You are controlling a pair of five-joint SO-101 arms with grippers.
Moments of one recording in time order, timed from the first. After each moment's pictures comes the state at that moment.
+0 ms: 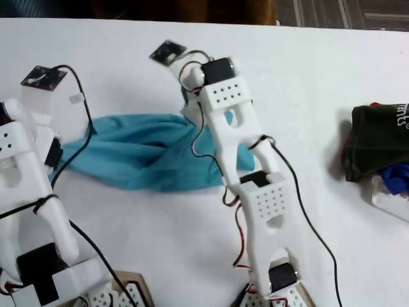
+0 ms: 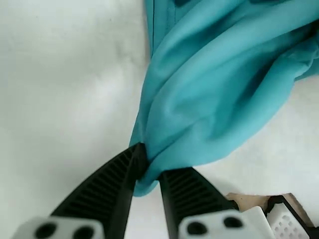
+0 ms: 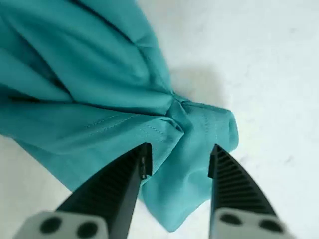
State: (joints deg) left arm -32.8 -12.7 3.6 99.6 -33.7; right arm -24.1 42.5 -58.6 100.2 25.9
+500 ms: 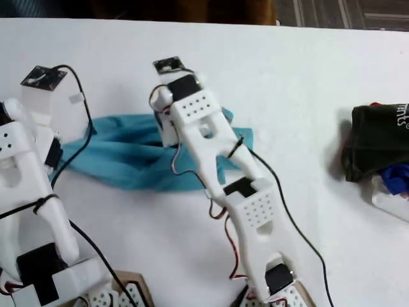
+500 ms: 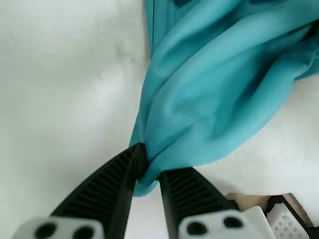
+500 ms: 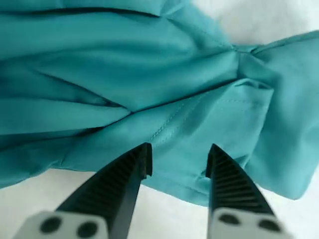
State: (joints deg) left arm -32.8 -12.7 3.6 99.6 -33.7; right arm -33.5 41.6 -47.6 100.2 -9.9
